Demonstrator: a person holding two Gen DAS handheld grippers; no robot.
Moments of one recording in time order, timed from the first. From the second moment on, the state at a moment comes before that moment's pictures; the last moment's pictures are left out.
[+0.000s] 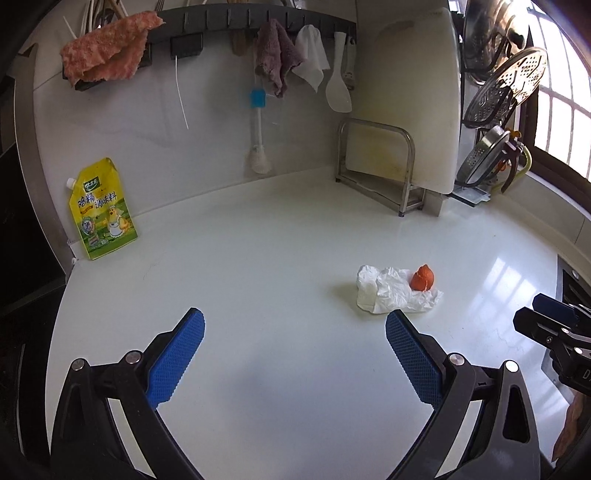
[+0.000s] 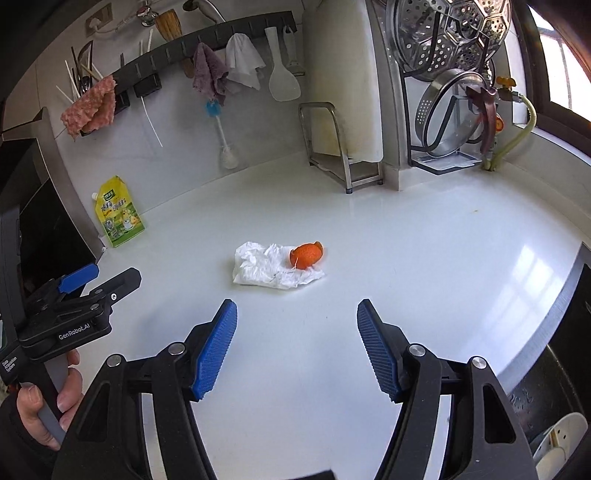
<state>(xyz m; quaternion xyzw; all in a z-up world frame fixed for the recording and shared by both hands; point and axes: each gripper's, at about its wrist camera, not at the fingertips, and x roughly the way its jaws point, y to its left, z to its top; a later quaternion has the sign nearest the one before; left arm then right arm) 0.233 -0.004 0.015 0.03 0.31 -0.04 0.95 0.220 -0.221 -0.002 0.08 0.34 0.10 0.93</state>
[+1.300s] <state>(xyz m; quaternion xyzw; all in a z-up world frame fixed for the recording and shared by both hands) 0.291 -0.012 -0.032 0.04 0.36 -0.03 0.93 0.351 -0.183 -0.056 -0.03 0.43 0.09 0.90</state>
